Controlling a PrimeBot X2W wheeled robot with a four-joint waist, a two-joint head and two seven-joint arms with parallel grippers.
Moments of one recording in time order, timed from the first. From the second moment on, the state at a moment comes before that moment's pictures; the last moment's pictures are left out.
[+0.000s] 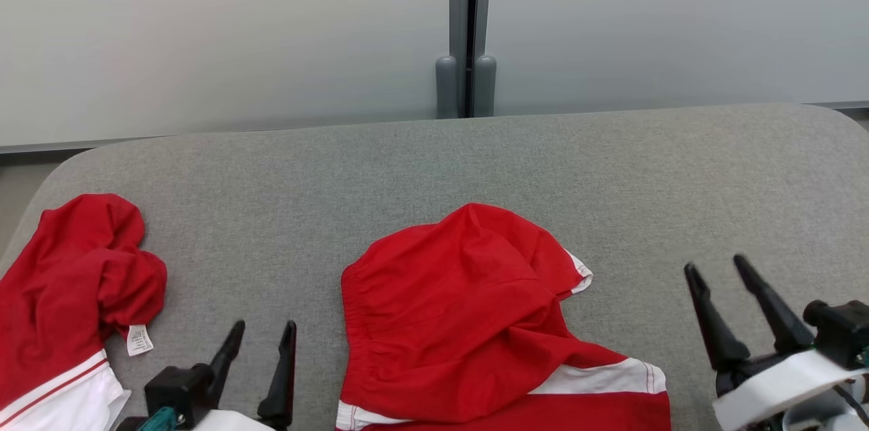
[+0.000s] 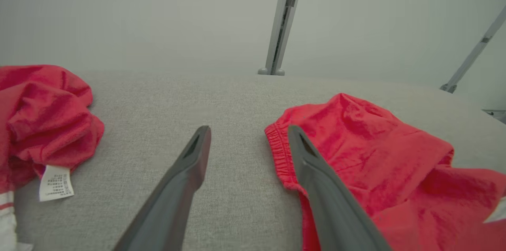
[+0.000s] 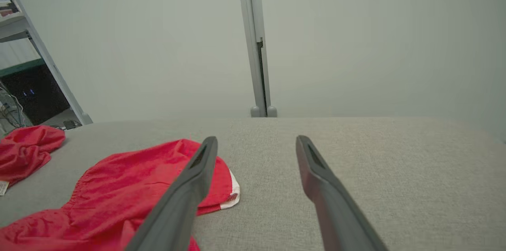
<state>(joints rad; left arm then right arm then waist) 0.09 0.08 -0.10 0.13 -0.28 -0.06 -0.13 -0.06 -0.33 0.24 0.12 0.50 0.13 -0.23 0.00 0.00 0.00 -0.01</state>
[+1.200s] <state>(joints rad) 0.15 0.19 -0.30 0.00 -0.44 -0.12 0.46 -0.07 -0.48 0.56 0.24 0.93 0.13 0.09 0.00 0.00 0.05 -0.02</state>
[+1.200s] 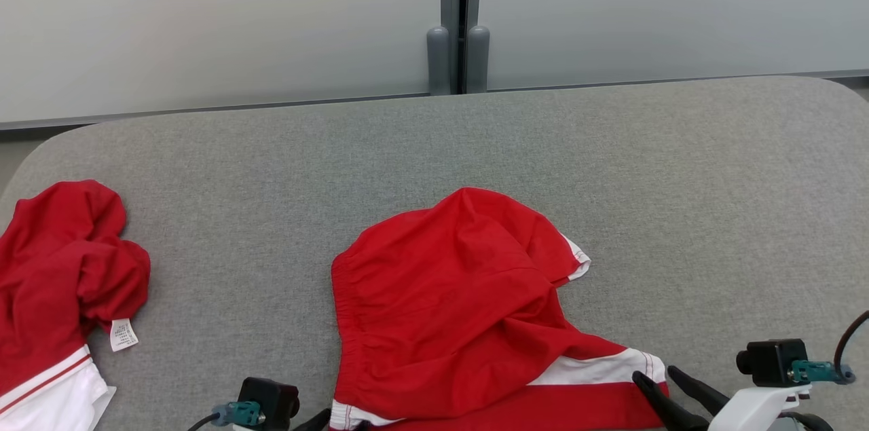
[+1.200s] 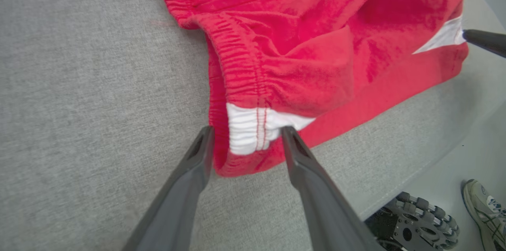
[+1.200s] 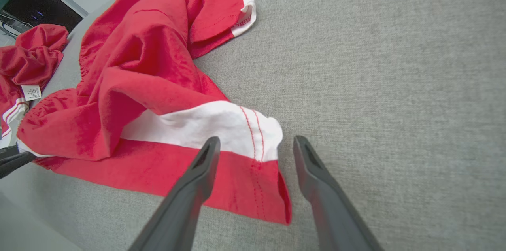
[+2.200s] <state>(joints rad) 0.13 0.25 -0.33 -0.05 -0.49 -0.12 0.42 -0.15 -0.55 0.65 0.22 0.98 0.13 -0.12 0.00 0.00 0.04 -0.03</state>
